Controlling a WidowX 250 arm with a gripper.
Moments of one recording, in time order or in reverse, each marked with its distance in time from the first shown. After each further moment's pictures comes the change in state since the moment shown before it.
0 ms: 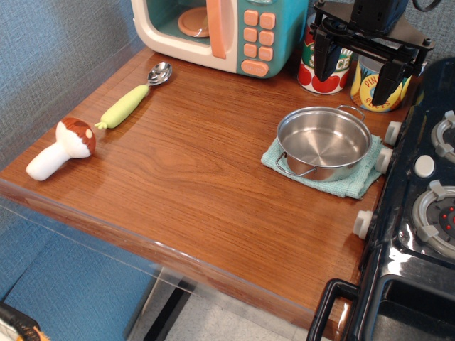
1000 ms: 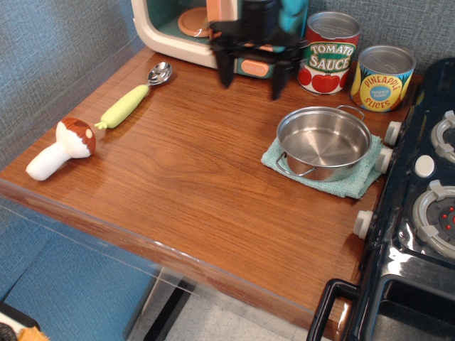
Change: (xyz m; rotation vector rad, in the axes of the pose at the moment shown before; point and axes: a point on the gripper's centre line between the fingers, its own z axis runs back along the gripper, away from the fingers) arm -0.026 0.126 -0.048 0.016 0.031 0.312
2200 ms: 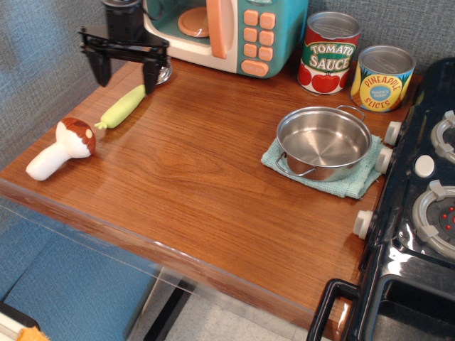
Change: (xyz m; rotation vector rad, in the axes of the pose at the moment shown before) arm -0.010 0.151 -0.030 0.128 0.072 0.214
